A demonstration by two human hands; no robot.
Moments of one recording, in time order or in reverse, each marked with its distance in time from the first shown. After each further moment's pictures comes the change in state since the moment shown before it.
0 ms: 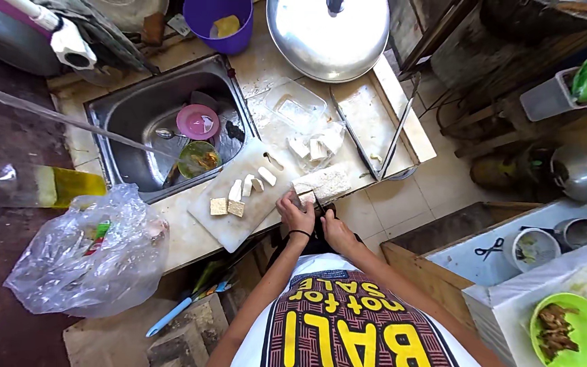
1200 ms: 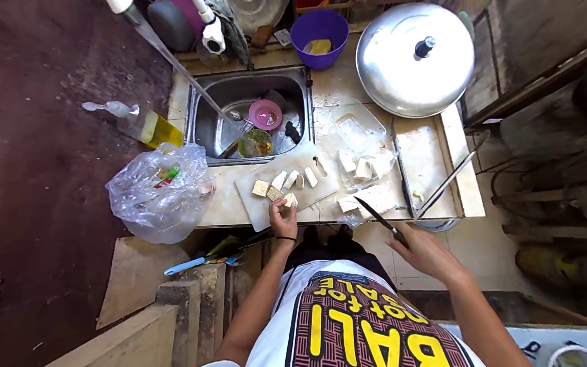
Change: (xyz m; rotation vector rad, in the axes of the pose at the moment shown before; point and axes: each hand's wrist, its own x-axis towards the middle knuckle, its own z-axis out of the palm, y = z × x) left_hand 0.009 -0.084 -0.053 -0.363 0.561 0.129; right_hand -0.057 0.014 -0.157 -0.313 -0.085 -0.246
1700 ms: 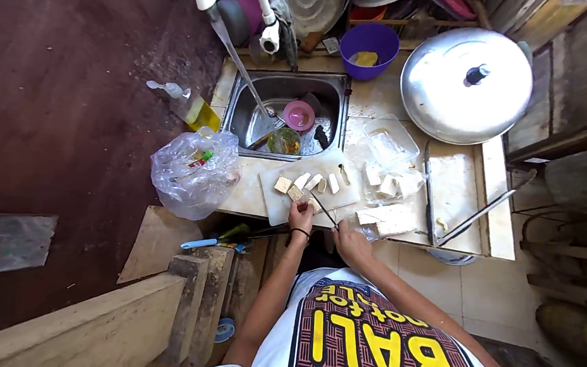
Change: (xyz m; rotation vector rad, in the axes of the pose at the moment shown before) left_hand 0.020 0.042 -0.003 -0.085 -0.130 -0.659; right_hand 0.081 -0.127 0.072 -0.099 -0.077 -0.113
